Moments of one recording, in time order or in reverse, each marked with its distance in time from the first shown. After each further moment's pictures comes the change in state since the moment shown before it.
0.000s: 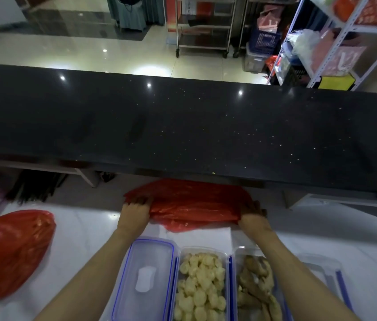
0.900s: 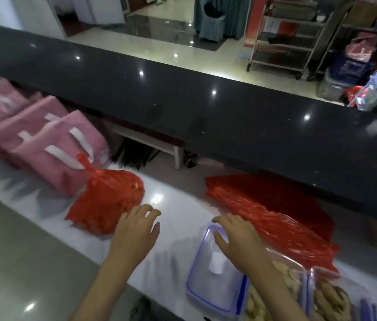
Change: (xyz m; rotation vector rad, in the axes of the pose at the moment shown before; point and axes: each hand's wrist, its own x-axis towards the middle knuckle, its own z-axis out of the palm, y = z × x) left_hand -0.240 -0.125 -0.058 -0.186 0.416 -0.249; right_hand -0.155 -0.257 -0.030 0.226 0.356 -0.690
